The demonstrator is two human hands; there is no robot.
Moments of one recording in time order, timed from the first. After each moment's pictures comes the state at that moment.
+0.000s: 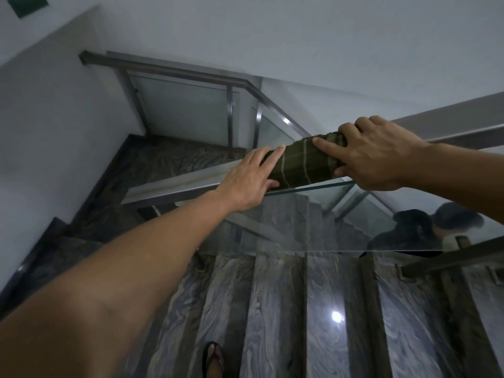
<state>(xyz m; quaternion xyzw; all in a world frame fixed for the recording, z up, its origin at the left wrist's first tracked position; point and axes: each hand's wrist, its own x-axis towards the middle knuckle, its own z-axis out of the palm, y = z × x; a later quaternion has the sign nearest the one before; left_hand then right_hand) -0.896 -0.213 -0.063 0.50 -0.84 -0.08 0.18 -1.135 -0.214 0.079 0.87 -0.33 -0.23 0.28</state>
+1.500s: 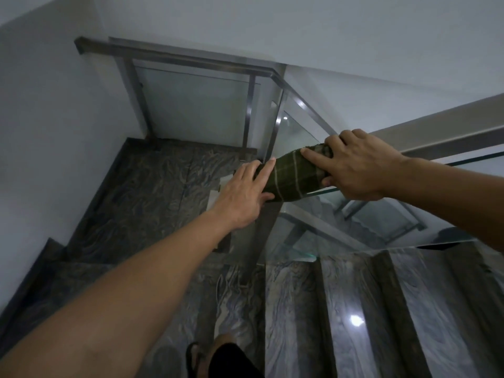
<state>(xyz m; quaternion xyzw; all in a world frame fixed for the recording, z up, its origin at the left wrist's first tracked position) -0.569 -0.232 -0.285 0.50 -0.84 -0.07 0.19 -0.797 -0.230 -0.143 0.85 -0.38 -0.25 0.26</state>
